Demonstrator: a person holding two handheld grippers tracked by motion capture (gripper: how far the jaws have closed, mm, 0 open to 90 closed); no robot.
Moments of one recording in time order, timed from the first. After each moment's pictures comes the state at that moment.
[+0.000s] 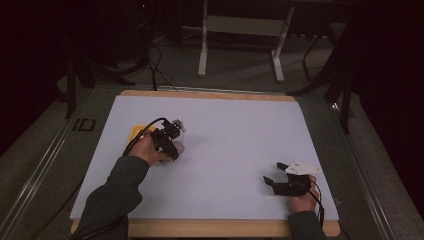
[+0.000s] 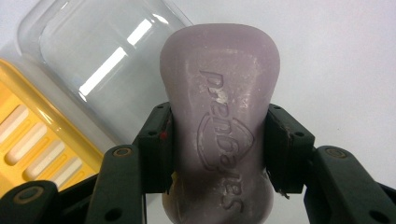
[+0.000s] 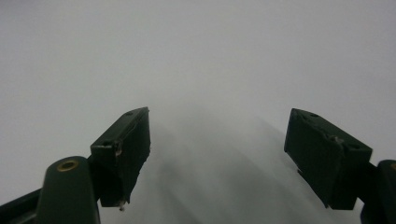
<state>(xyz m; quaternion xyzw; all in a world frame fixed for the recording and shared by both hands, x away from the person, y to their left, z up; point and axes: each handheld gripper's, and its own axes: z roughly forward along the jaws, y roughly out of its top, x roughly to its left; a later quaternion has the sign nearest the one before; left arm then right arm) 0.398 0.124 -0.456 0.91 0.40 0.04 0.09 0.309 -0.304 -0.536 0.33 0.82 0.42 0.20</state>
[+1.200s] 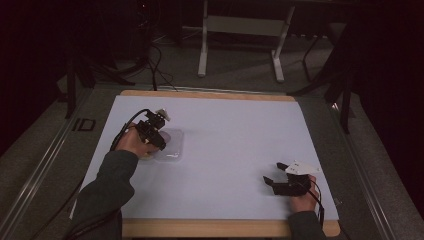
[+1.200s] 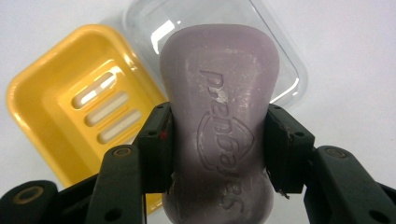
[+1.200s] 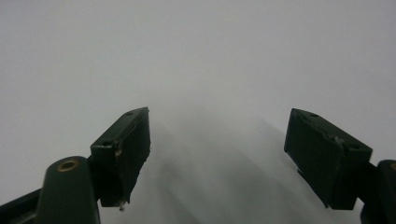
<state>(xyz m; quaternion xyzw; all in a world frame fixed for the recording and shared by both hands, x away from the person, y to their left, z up) 0.412 0.166 -0.442 0.88 0.46 0.07 0.09 0.309 -0.304 -0.536 0.33 0.82 0.42 0.20</state>
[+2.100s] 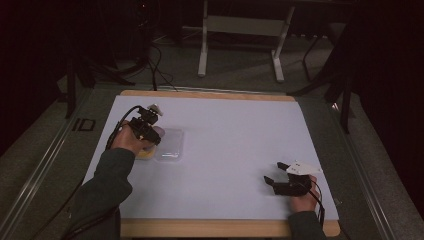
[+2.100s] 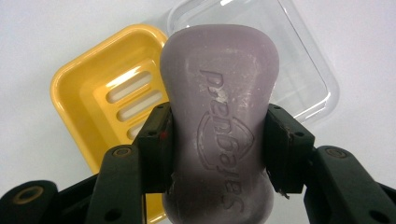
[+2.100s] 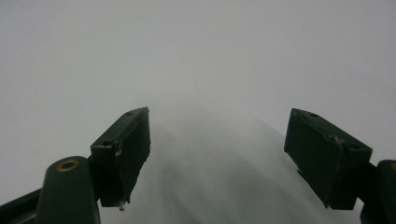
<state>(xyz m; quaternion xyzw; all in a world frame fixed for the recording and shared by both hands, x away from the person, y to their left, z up) 0.418 0.184 -0.439 0.86 0.50 0.09 0.11 0.309 -0.306 -0.535 0.33 0.82 0.43 0.20</state>
